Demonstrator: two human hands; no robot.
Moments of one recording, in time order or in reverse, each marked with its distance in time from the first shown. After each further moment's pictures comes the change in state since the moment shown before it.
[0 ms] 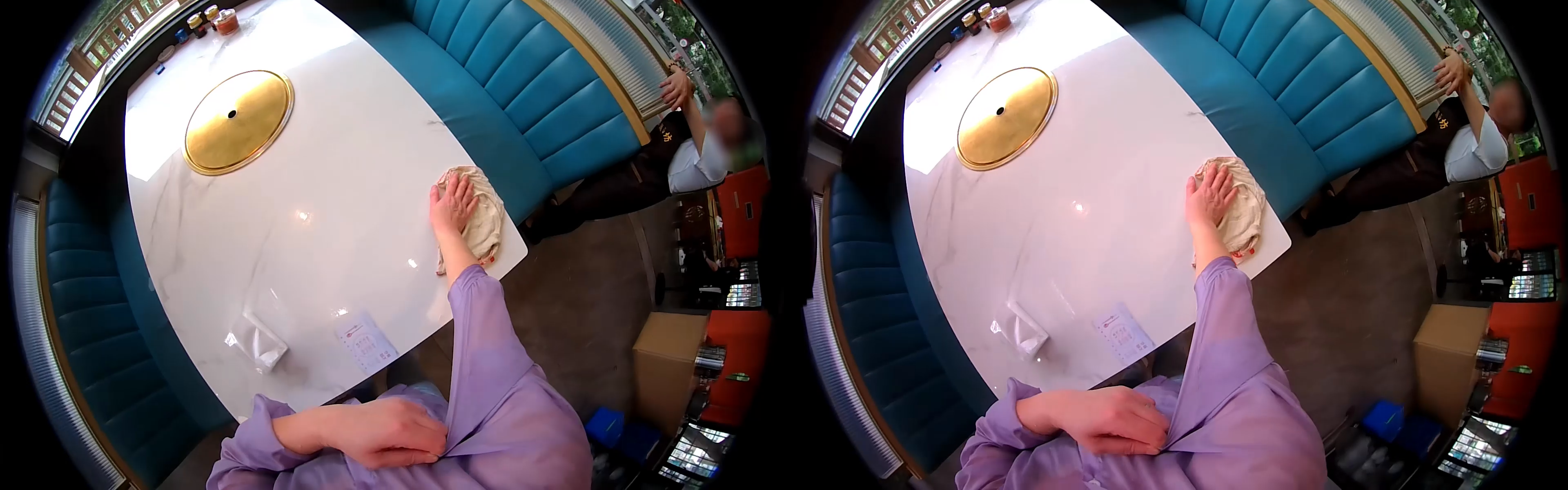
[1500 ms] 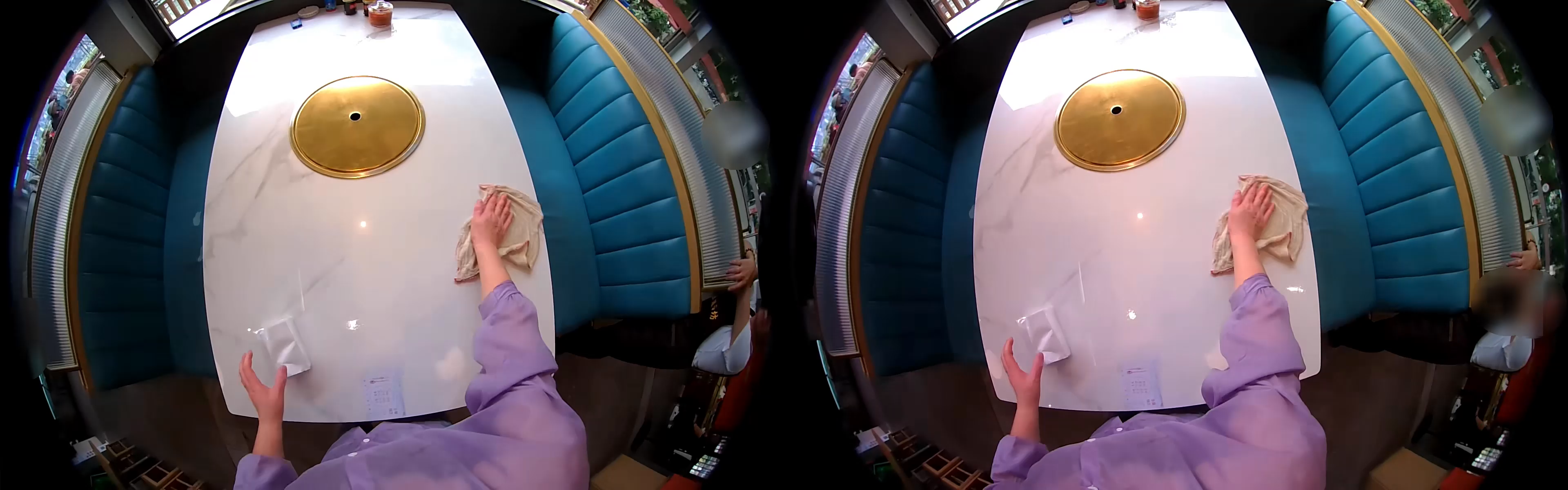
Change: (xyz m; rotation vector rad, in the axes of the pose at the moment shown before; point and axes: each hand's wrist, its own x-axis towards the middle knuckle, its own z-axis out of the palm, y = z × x) left_hand -0.221 -0.081 0.031 0.983 2.092 -1.066; right_hand 0.095 -0.164 0.037 0.138 0.056 -0.424
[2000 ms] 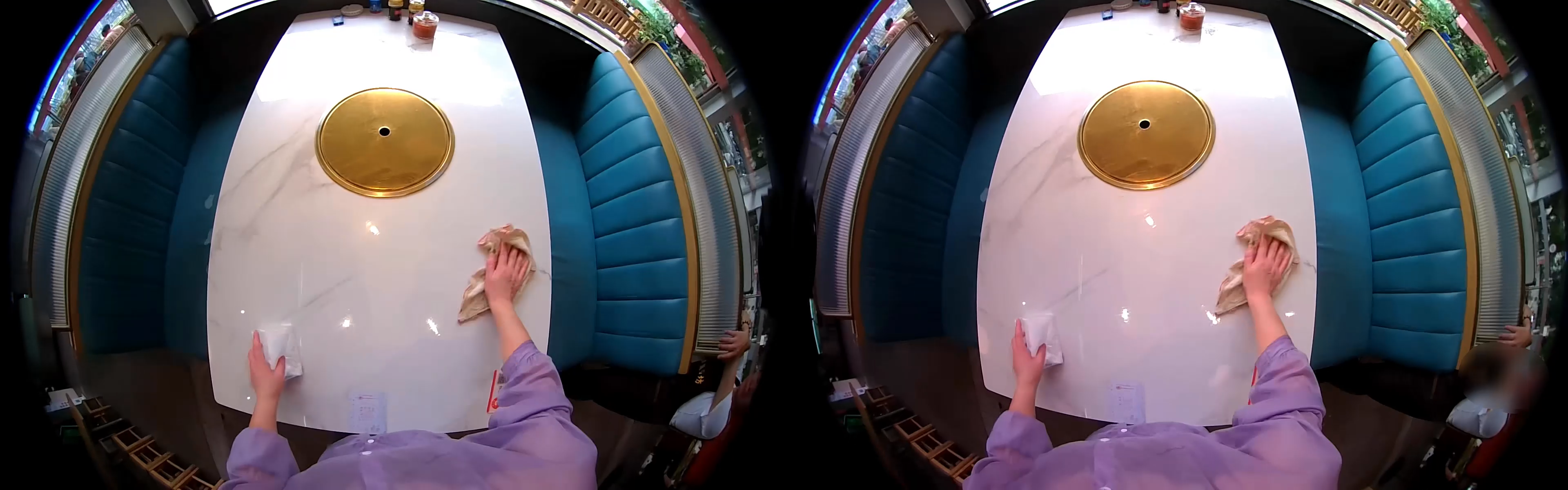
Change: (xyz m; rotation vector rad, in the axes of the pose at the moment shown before) left_hand 0.030 -0.015 0.047 0.037 -0.072 -0.110; right_hand -0.015 0.026 -0.022 0.054 -0.030 -0.279
